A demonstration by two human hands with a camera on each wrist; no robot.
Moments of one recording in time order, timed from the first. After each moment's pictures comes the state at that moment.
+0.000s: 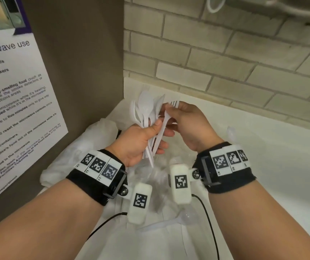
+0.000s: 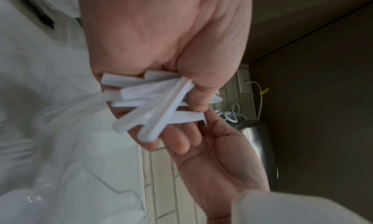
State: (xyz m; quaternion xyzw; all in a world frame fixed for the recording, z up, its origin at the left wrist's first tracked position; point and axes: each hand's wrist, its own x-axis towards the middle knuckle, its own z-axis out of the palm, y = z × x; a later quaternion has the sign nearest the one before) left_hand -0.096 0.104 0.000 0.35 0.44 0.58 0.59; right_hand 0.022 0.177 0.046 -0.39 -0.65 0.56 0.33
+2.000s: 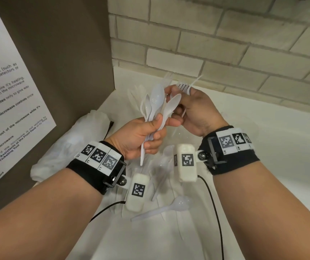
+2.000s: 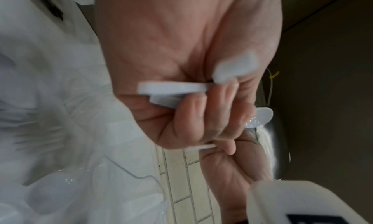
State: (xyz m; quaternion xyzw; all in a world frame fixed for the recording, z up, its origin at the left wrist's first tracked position) left_hand -0.093 0.115 -0.021 0.41 0.28 0.48 0.72; right_hand 0.054 0.197 0.042 -0.30 -0.57 0.67 0.36
